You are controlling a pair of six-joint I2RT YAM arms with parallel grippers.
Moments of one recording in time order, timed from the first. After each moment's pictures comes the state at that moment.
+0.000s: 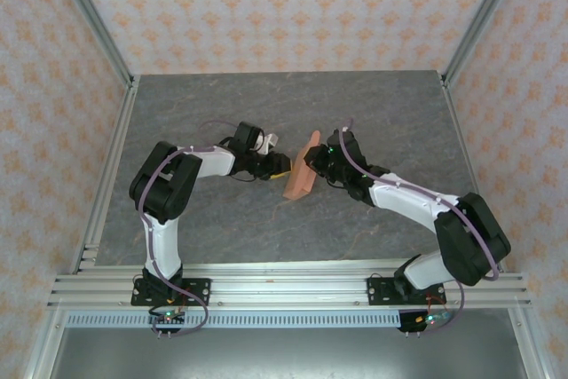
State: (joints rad) left arm -0.40 1.98 1.08 -0.02 0.66 -0.69; right arm 0.60 1.43 0.79 0.05 -0.06 1.07
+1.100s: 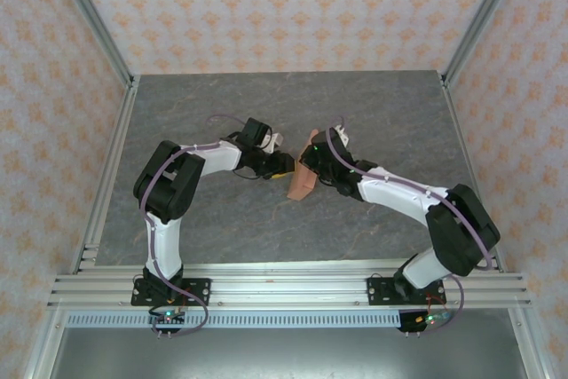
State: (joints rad) left arm -0.44 2.00 1.19 -0.20 0.56 -0.63; right arm 0.68 1.51 0.90 -0.06 0.17 1.09
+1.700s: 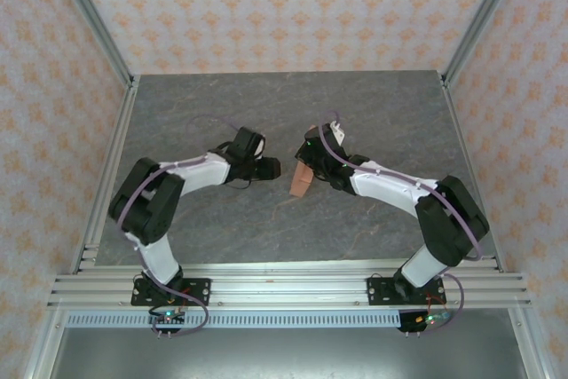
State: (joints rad) left arm -0.47 1.72 0.94 -0.17 0.14 -0.55; right arm 0.68 1.59 0.97 -0.07 0.20 1.10
